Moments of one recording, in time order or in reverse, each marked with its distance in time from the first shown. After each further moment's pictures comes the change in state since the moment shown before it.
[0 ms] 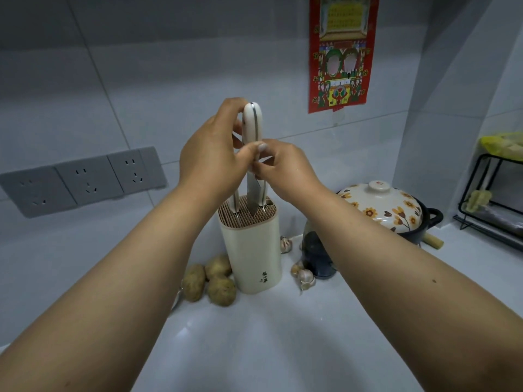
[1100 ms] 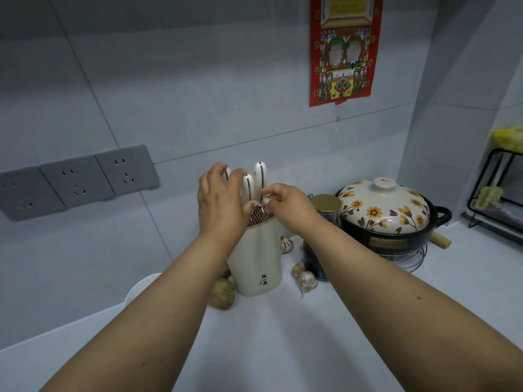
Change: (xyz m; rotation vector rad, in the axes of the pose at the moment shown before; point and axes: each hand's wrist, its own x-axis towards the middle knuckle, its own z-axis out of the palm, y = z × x) left_hand -0.042 -0.074 0.097 0.262 -0.017 -0.090; right_hand -0.007 0.091 0.033 0.043 -0.138 0.331
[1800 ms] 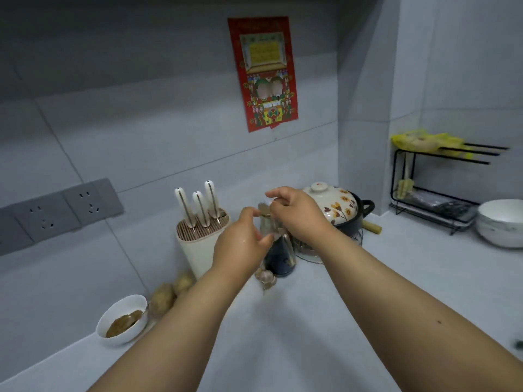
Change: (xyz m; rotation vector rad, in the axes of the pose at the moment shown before) left_hand -0.069 0.125 -0.035 -0.266 -0.361 -0.010; right_hand -0.113 -0.003 -0.095 0.093 0.227 -0.013
